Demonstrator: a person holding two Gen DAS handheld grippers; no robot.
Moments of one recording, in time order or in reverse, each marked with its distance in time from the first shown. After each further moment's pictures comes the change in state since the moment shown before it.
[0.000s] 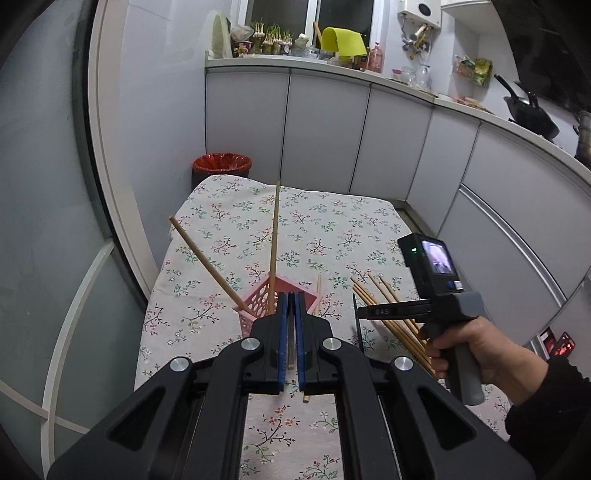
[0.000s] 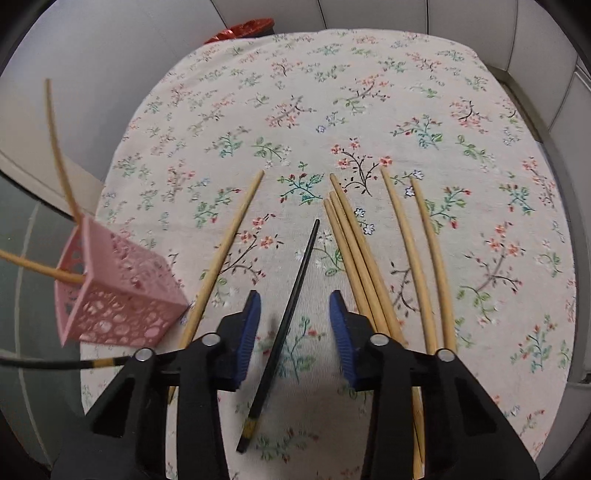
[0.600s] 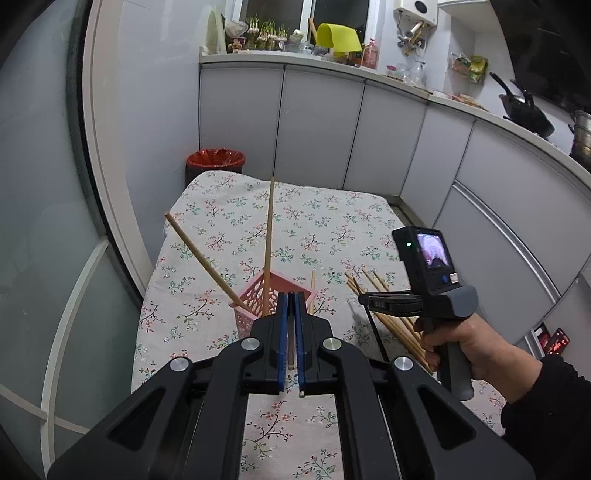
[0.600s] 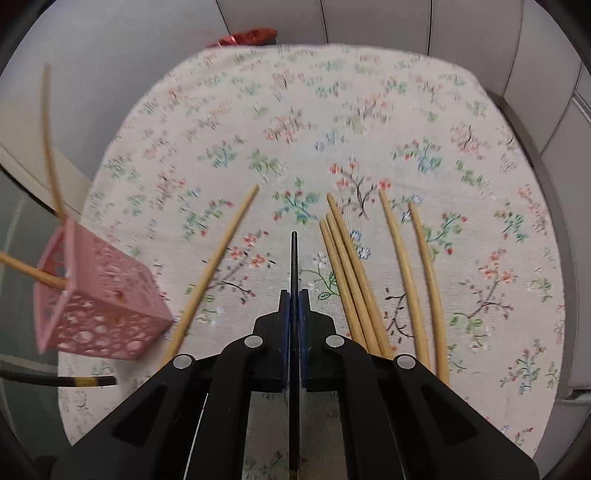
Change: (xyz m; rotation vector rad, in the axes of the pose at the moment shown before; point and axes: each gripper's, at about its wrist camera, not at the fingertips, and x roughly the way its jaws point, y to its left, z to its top) left arm -0.006 -0.004 0.000 0.007 0.011 -0.029; right arm -0.030 0.010 -0.007 -0.084 -0.133 -0.030
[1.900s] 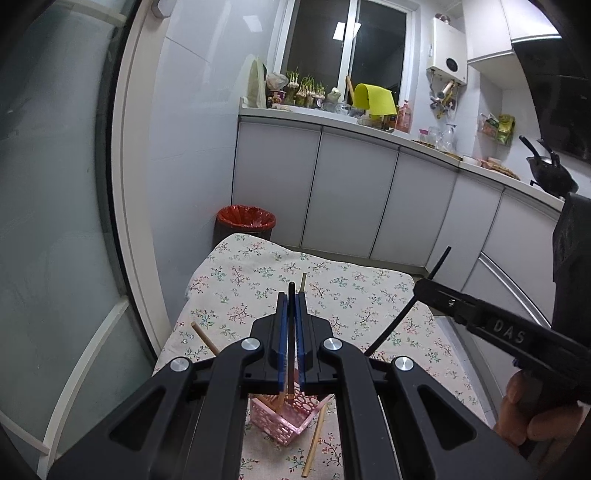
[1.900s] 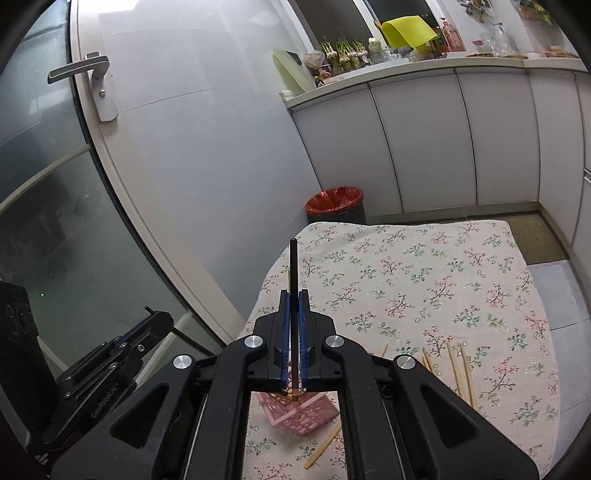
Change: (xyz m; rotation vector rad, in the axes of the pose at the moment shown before) left arm 0.011 0.011 0.050 -0.108 -0.226 0.110; right arm -0.177 0.070 0.012 -0.018 -0.505 0.287
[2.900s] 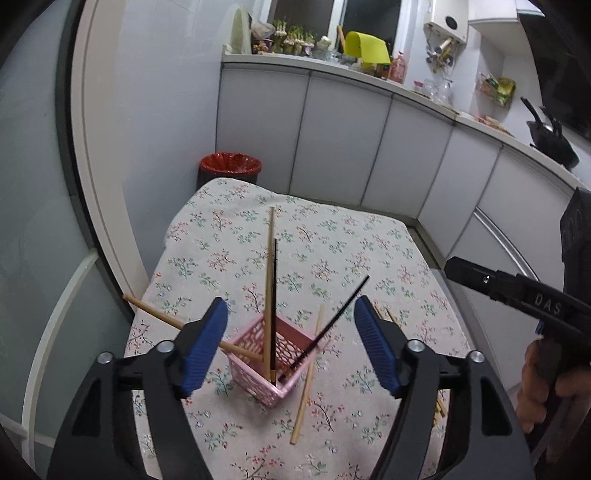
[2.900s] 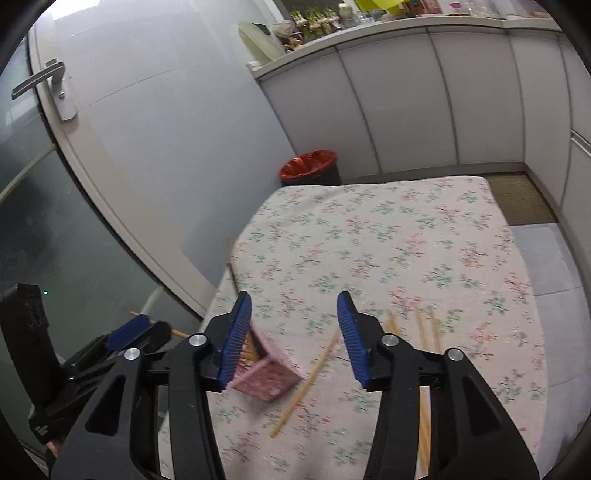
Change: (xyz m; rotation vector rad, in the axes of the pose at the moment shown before) left arm 0.030 -0.016 -0.026 0.028 0.210 -0.042; right arm -0.011 -0.078 -0.016 0.079 0.146 -0.077
